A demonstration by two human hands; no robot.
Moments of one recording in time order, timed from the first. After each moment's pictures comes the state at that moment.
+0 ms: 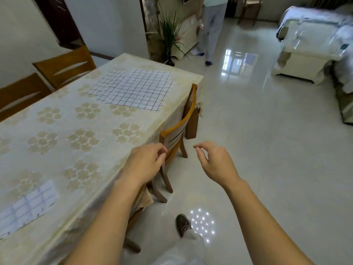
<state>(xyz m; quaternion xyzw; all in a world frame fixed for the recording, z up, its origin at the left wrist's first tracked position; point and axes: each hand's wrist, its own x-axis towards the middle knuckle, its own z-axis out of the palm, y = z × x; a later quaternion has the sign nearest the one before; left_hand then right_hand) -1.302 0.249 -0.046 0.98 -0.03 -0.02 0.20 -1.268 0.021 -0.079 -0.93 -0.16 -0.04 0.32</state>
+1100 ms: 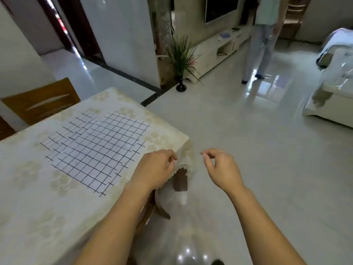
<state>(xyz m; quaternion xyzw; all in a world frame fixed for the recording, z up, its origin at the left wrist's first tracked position) -0.775 0.064 -0.029 0.98 0.04 -0.03 0.17 -0.700 -0.147 -0.080 -0.91 -0.18 -0.01 0.36</state>
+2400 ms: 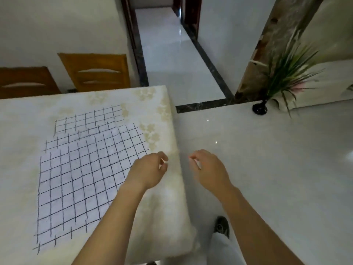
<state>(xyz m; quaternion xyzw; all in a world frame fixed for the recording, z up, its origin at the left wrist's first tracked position) -0.414 0.258 -0.096 0.88 0.42 -0.05 0.23 -0.239 0.137 -0.124 -0.78 -0.53 0.13 0.30</state>
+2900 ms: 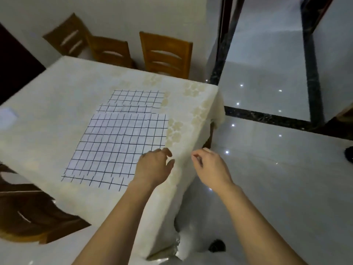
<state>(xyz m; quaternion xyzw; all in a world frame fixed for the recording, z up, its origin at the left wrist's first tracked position) -0.311 0.246 -0.103 0.73 0.67 -0.02 0.14 -0.115 0.233 -0.130 -0.62 -0.70 0.27 0.24</state>
